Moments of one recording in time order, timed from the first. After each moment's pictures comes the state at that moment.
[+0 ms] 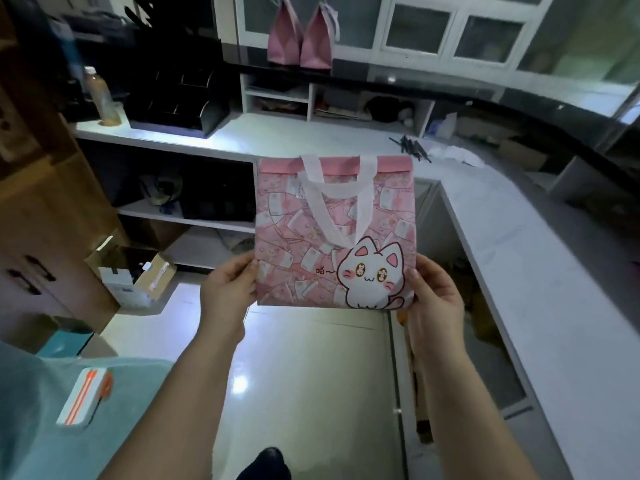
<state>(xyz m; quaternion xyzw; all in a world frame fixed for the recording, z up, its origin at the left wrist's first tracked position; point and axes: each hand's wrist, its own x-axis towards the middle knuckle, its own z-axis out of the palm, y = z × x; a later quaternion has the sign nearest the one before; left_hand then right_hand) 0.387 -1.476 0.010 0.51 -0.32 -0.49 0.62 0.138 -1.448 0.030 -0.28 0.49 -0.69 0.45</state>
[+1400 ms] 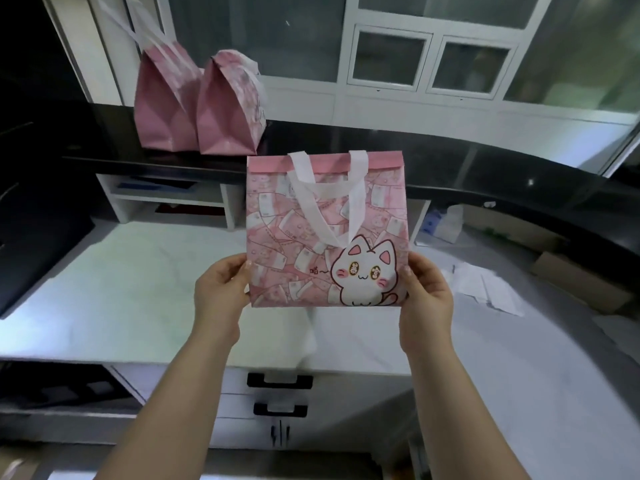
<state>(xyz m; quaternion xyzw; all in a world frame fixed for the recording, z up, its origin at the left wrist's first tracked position) 0.181 -2.216 0.060 0.51 -0.34 -0.49 0.63 -0.066 -2.181 0.064 -0.29 0.49 -0.73 0.38</state>
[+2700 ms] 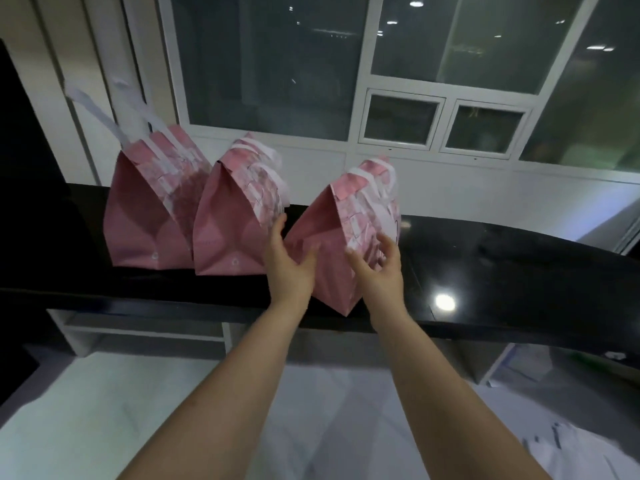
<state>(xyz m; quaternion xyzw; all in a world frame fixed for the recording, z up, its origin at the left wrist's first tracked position) 0.143 -2.615 0.113 0.46 -0.51 -0.29 0.67 0.010 -2.581 0.121 -0.45 0.53 -0.63 0.36</state>
